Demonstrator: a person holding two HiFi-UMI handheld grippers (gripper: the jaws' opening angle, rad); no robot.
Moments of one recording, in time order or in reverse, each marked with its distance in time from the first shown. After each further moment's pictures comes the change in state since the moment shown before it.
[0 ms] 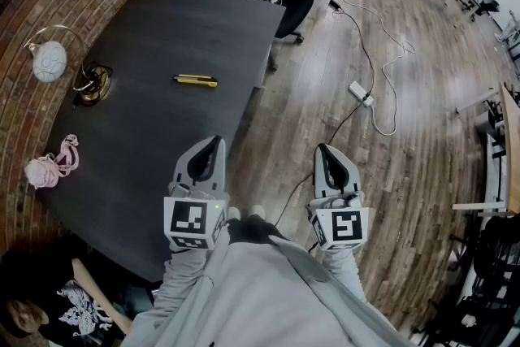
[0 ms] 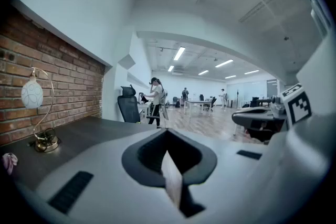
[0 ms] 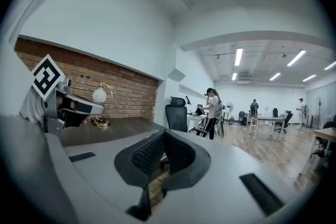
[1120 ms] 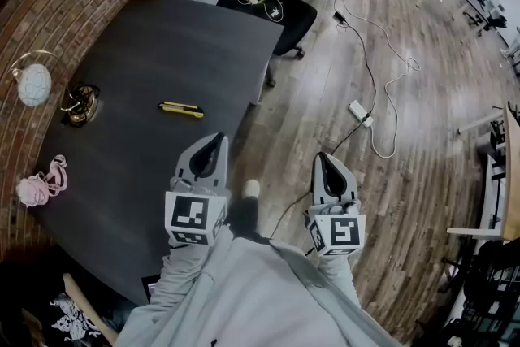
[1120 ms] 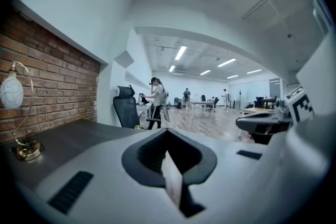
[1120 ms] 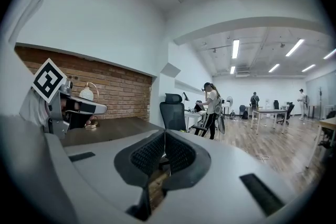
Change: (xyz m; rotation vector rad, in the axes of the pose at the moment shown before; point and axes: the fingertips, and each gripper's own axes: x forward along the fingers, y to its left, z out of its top) left arm 0.125 0.007 0.020 0.001 -0.006 0.011; right arm 0.087 -0.078 -0.021 0.064 0.026 0.003
